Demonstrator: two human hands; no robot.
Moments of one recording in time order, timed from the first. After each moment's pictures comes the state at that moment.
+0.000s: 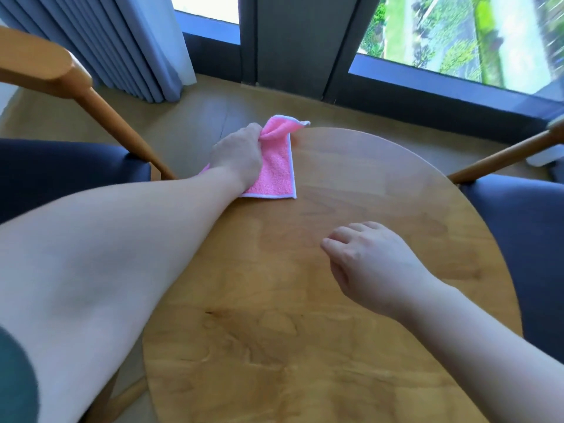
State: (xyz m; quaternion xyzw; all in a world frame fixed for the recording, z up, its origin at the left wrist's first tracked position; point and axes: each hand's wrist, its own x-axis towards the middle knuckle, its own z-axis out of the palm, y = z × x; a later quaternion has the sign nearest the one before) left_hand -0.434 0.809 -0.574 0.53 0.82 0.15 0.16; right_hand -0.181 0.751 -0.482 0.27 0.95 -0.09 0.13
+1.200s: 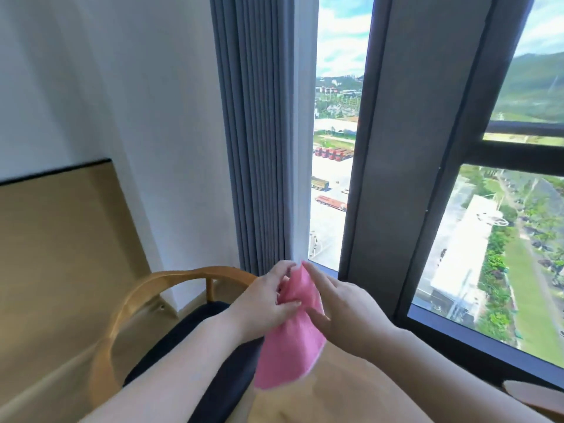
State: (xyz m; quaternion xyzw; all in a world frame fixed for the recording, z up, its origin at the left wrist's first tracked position) left_hand -0.302 0.515 -0.040 0.51 0.73 0.42 0.19; right_hand -0.166 0.650 -0.043 0.08 0.98 -0.10 -0.18
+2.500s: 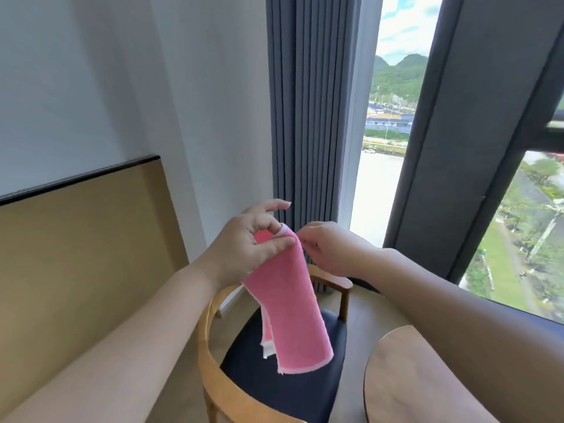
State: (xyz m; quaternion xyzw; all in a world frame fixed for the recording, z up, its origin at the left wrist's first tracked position) left_hand -0.560 0.239 0.044 0.56 0.68 0.47 0.07; right_hand -0.456 0.417 0.020 0.05 0.98 -0.11 -0.15
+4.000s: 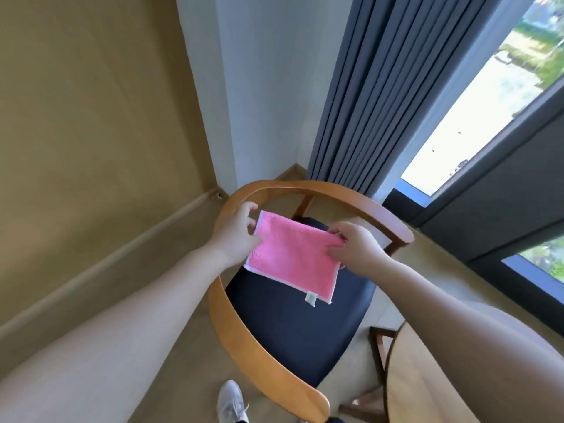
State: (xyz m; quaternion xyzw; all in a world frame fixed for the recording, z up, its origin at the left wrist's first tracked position) left_hand -0.781 0.282 -0.232 0.23 0.86 0.38 0.25; right_hand -0.643 0.495 -0.227 0.27 0.90 -0.35 0.06
